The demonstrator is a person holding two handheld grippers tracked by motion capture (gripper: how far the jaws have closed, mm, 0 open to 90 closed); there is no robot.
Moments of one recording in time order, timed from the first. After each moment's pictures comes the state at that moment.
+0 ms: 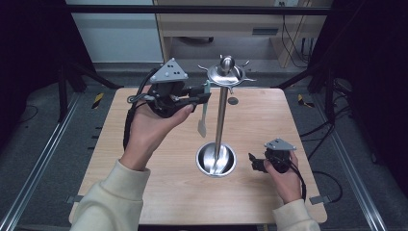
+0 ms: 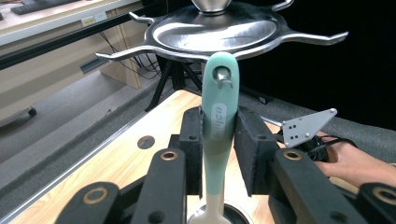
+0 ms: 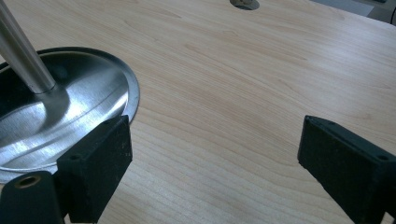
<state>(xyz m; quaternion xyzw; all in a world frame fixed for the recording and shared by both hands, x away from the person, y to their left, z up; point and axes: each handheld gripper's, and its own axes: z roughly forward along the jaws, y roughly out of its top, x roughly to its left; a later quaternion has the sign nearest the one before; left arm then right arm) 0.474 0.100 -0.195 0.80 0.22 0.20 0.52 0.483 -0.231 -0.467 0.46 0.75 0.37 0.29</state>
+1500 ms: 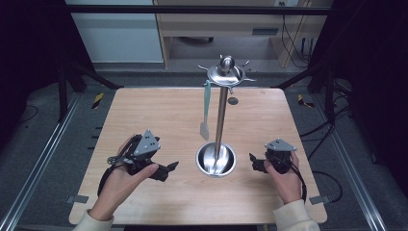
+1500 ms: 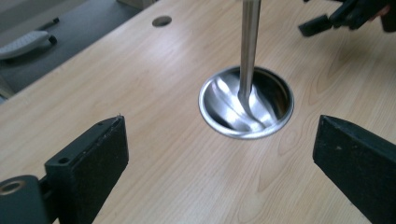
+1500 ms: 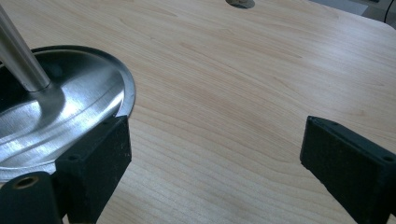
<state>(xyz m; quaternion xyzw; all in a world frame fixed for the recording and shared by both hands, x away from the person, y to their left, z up) 0.439 0.178 -0.364 0.86 0.26 0.21 0.39 0.481 -0.232 -0.468 0.46 0.75 0.36 0.30</state>
